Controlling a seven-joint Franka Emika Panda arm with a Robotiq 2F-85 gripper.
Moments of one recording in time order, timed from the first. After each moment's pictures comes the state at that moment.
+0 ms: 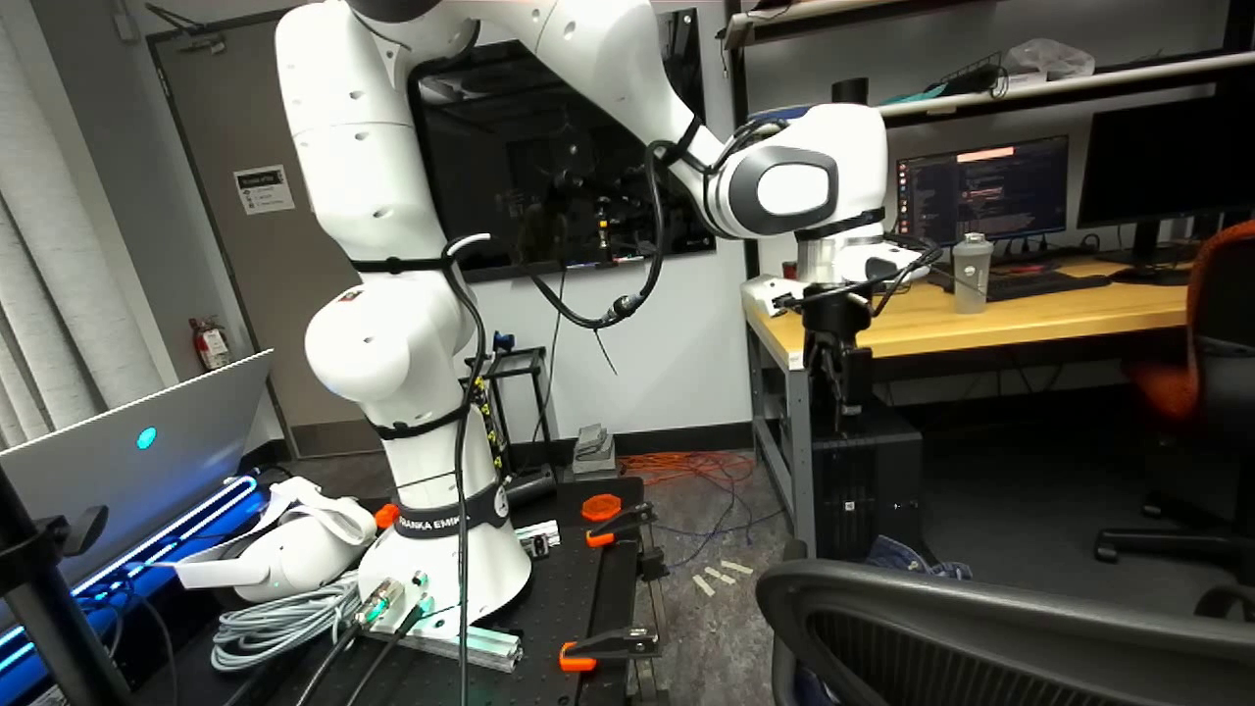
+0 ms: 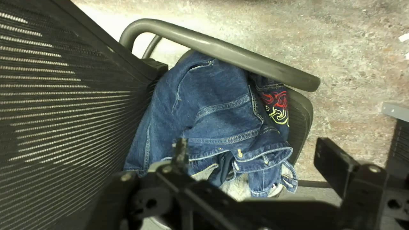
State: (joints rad) arm 0.06 0.00 0.10 -2.40 -0.05 2.34 0.13
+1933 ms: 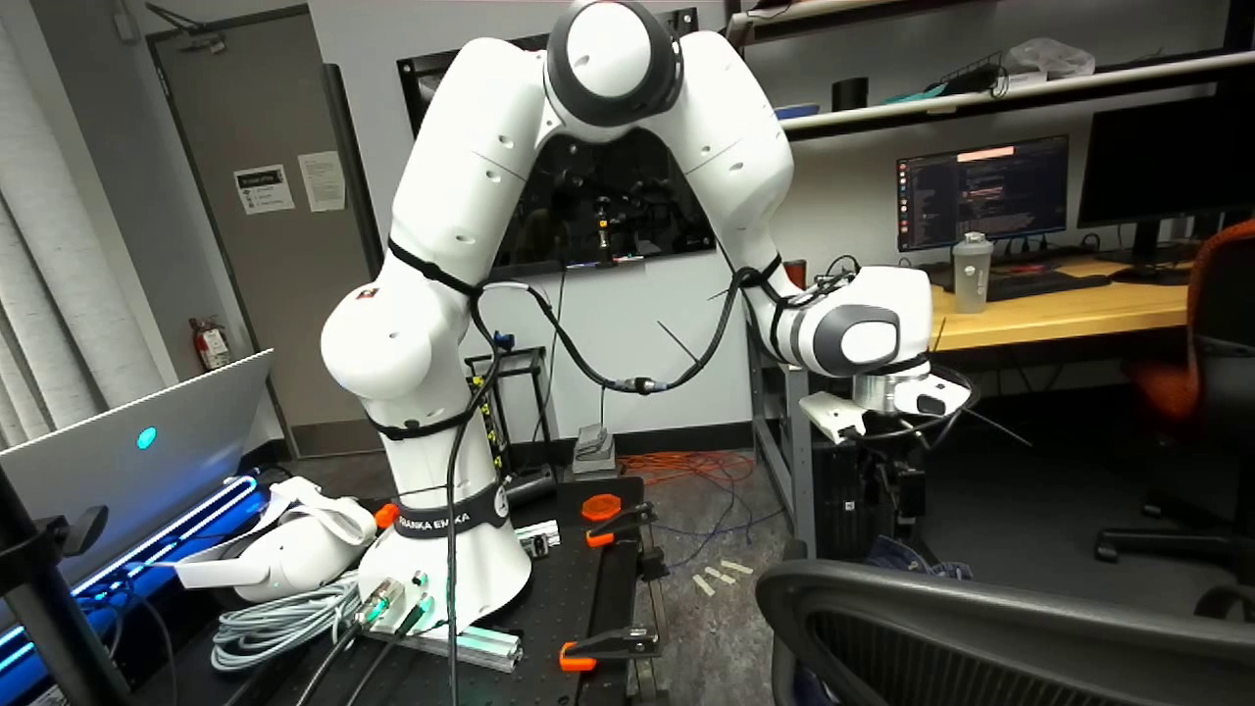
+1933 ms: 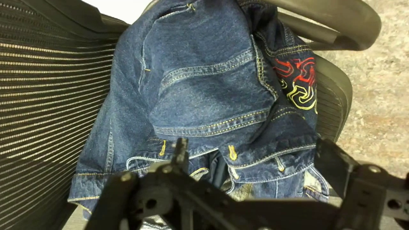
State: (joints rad) arm 0.22 0.60 -0.01 -2.08 -0.16 2.61 0.29
